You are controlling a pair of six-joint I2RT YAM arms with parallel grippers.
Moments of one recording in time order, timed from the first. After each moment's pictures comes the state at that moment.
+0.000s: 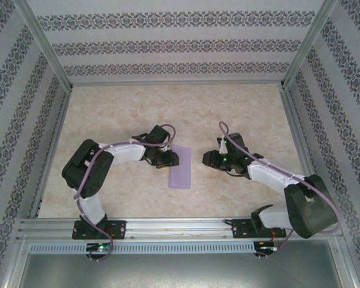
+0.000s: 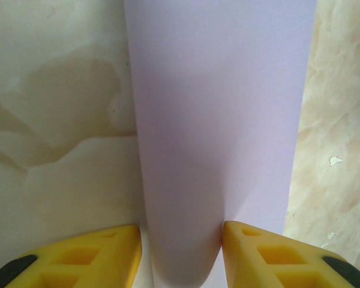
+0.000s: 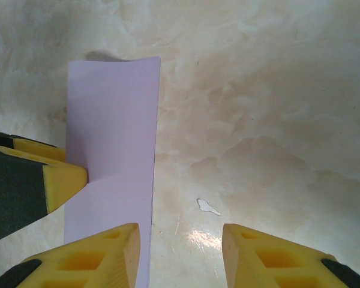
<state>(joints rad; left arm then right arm) -0.58 1.81 1.00 -0.34 0.38 -0.65 0.39 1.31 0.56 -0.15 -0.39 0.65</state>
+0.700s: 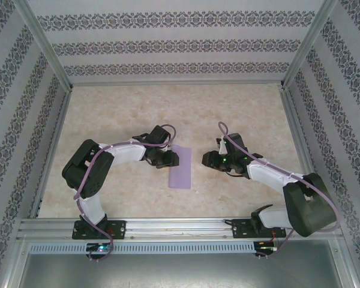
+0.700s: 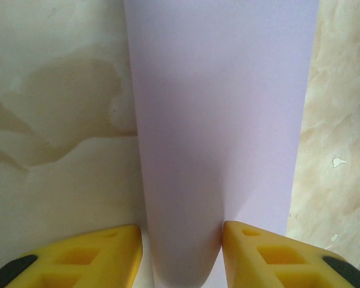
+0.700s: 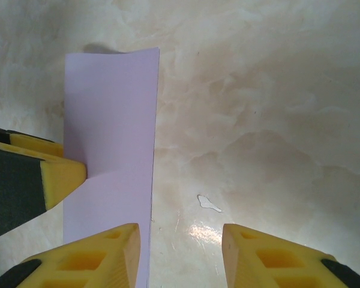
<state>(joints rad) -0.58 1.81 1.00 -0.35 0.36 -0.65 0.40 1.33 0.56 -0.15 -0.41 0.65</state>
